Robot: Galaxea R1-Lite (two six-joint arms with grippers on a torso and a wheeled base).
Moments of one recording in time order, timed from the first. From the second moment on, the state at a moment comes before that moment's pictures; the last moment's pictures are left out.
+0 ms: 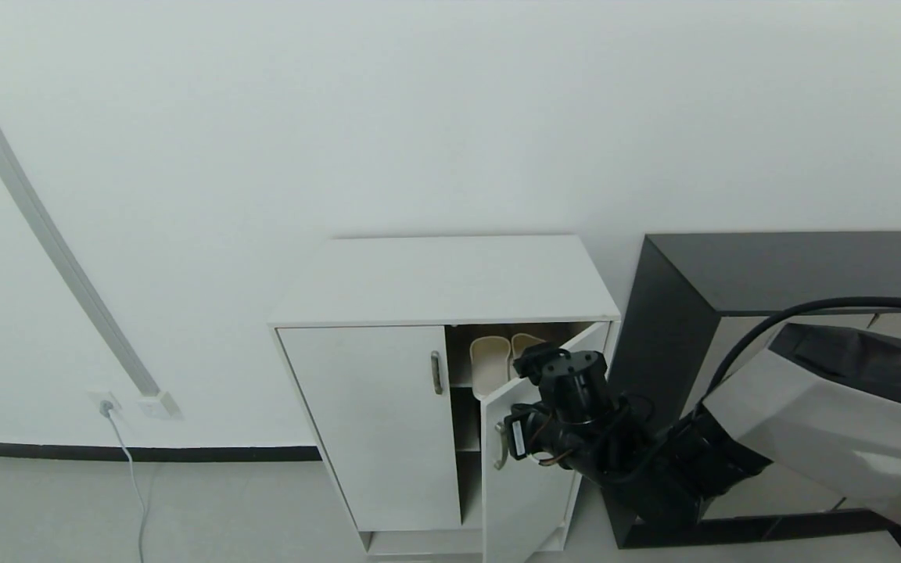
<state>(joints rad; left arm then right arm) 0.00 0.00 0.00 0.00 -0.03 -0.02 0.73 2.25 -1.05 -0.75 -0.22 0.17</state>
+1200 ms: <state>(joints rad) 0.00 0.00 0.00 0.00 -0.03 -0.02 0.64 2.47 -1.40 -0.70 -0.23 0.16</state>
